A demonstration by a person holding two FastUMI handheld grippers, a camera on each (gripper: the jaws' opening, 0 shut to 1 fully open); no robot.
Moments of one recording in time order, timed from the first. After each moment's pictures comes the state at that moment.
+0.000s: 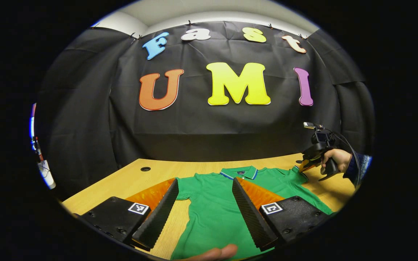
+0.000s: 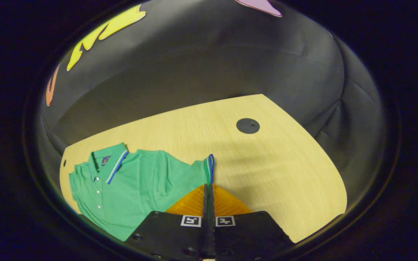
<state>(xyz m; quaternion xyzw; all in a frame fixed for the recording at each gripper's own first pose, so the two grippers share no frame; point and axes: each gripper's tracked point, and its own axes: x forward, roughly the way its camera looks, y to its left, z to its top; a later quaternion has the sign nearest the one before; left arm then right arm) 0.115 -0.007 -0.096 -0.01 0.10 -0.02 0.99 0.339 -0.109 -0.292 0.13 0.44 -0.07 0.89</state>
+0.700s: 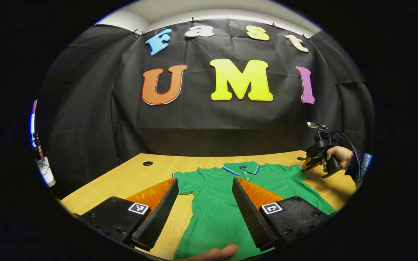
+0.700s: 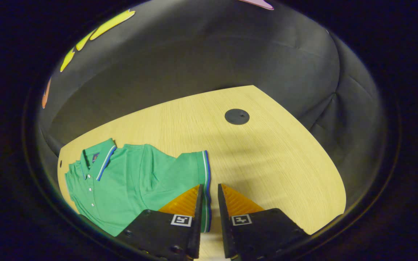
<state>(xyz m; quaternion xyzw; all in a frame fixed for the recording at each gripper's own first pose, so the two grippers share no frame) 0.109 0.000 -0.108 -0.01 0.12 -0.02 0.99 0.328 -0.128 -0.319 0.14 0.48 -0.10 0.86</state>
